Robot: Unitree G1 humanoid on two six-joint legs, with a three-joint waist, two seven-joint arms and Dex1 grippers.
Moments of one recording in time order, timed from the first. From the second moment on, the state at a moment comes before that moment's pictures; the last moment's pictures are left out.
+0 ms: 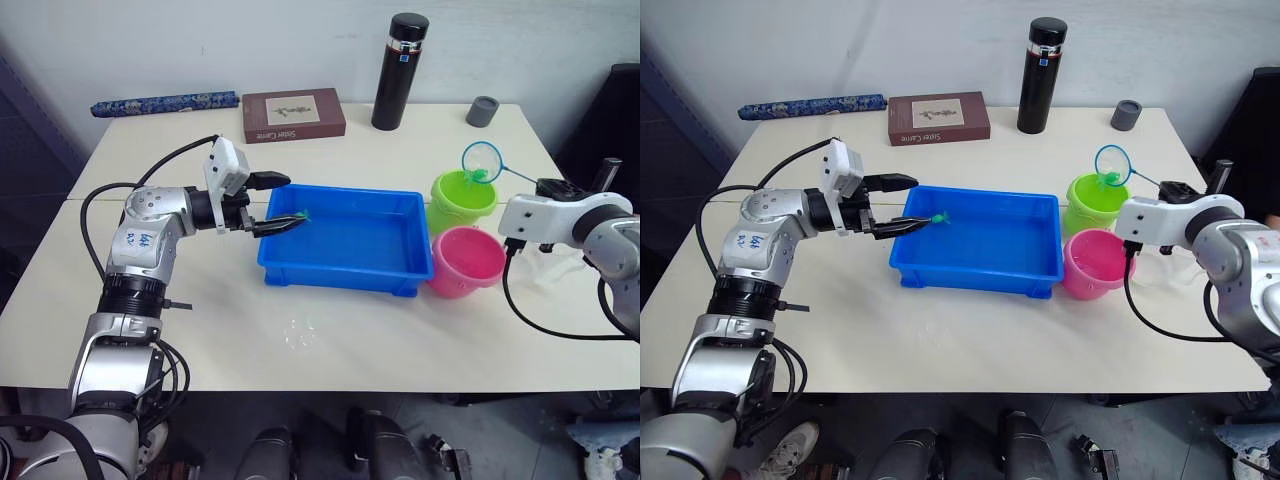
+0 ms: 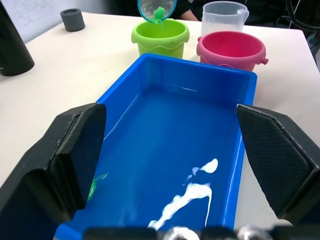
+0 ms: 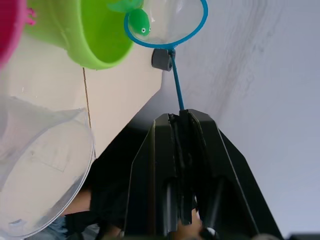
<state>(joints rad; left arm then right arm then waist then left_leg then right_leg) -0.86 0.53 -0.01 0.42 -0.30 0.22 -1.10 -0.37 -1.21 0.17 -0.17 -0.58 0.28 0.45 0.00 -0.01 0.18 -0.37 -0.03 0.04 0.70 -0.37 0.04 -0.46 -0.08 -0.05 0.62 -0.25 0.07</state>
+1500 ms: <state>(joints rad) -0.84 0.53 0.00 0.40 -0.30 0.24 -1.09 -0.19 -1.02 0.08 -0.17 -1.30 0.18 0.15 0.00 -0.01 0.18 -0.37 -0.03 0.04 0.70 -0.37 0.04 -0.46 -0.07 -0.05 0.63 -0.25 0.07</state>
